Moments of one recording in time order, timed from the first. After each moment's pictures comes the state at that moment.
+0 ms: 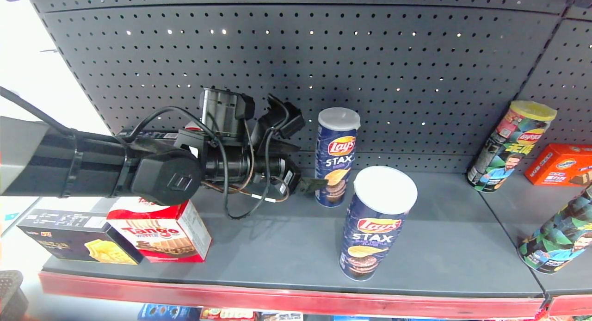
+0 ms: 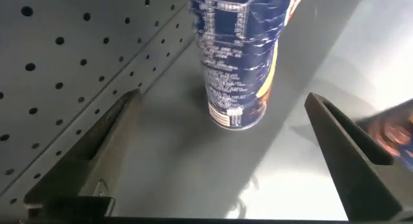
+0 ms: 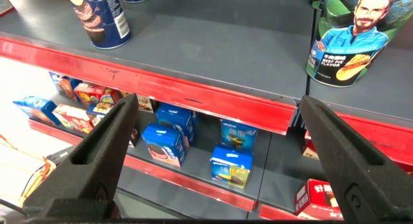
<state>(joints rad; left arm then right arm) -0.50 1.96 -1.34 -0.25 -0.36 0.35 0.34 0.00 0.00 0.00 -0.02 0.00</state>
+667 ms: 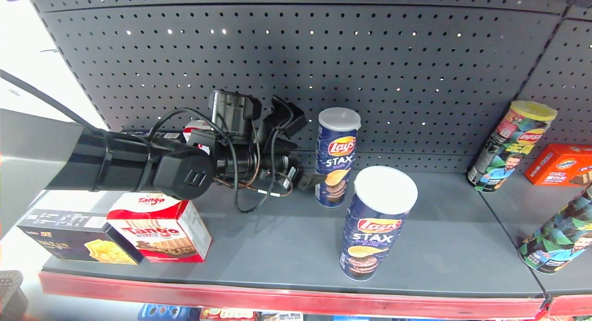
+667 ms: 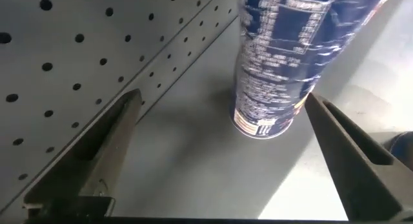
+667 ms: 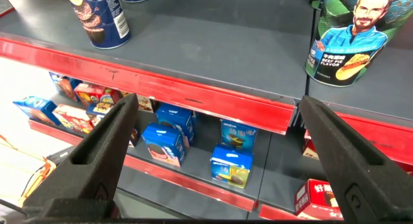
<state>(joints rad) -0.49 2.02 -1.40 -0.26 -0.31 0.35 0.34 0.00 0.00 0.00 -0.02 0.00</state>
